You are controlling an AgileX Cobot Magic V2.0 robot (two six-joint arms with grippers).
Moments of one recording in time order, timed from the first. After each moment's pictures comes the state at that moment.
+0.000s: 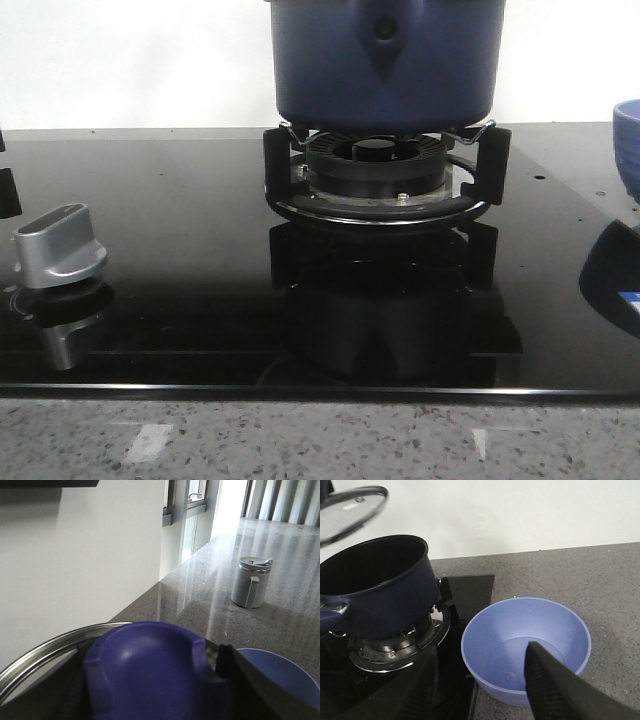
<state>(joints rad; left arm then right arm) -0.39 1.70 -1.51 -1.63 0.80 1.65 0.01 0.27 -0.64 0.15 0.67 -0.01</state>
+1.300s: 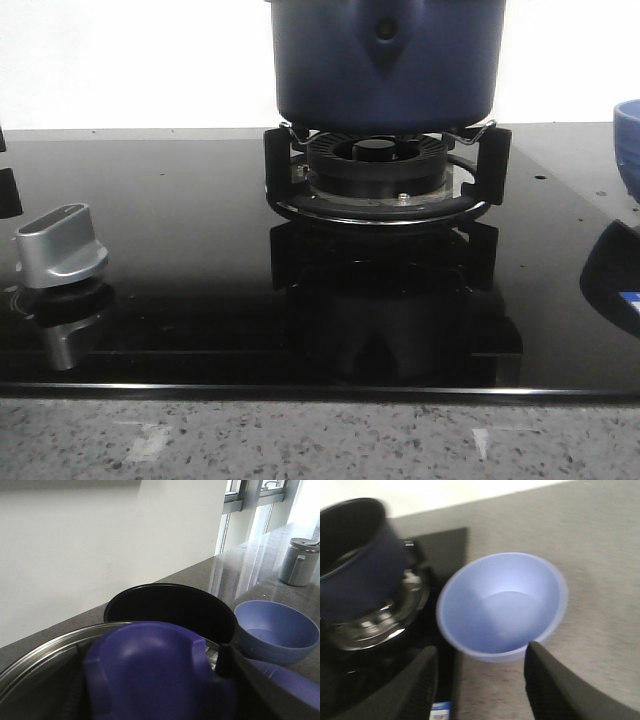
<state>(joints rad) -0.17 1.10 -0.90 -1.56 0.73 1.59 0.01 0.48 -0.87 0.01 0.96 0.21</state>
